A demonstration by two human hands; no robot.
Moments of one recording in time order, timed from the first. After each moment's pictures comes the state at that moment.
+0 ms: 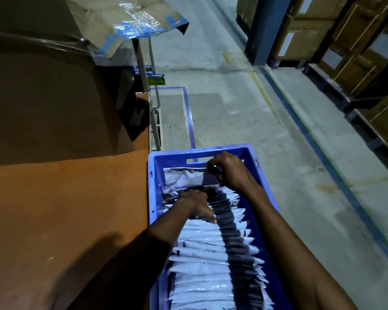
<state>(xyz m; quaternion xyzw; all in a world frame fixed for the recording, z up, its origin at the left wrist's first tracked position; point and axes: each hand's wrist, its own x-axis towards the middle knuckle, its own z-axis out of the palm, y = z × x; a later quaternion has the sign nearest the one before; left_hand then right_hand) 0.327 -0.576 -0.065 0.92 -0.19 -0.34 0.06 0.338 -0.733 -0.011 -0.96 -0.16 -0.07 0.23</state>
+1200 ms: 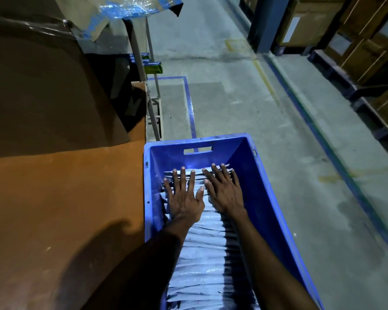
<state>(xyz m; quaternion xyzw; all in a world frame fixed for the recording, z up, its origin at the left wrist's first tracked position) 0.277 -0.562 -0.136 0.99 -0.08 0.03 0.11 0.282 -0.727 -0.145 -0.99 -0.02 -0.04 0.09</state>
